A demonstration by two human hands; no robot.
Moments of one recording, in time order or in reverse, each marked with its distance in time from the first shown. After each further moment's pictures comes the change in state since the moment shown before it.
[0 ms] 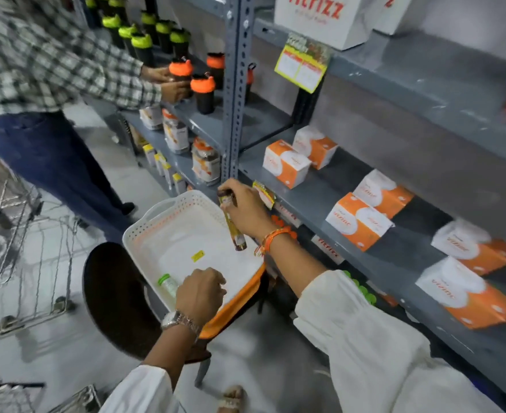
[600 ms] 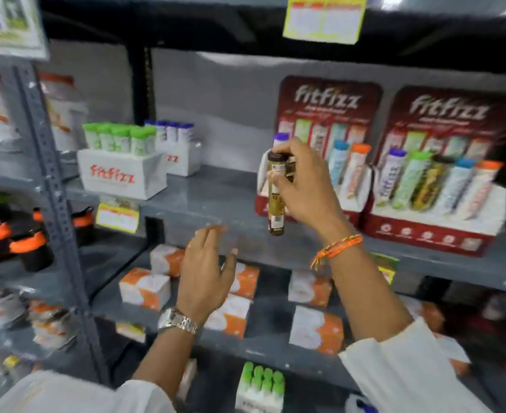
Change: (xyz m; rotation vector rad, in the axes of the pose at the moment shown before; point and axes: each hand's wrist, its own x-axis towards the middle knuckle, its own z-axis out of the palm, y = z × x) left_hand 0.045 0.326 -0.169 -0.455 0.609 0.956; right_hand -0.155 -0.095 -0.396 -0.435 0.950 -0.135
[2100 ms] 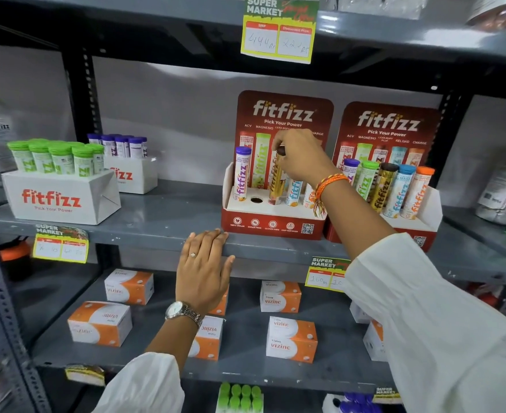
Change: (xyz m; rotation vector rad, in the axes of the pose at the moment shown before) left_hand 0.040 -0.009 0.077 0.209 -0.036 0.227; right_hand 0.092 0.048 -0.046 -0.690 -0.174 0.156
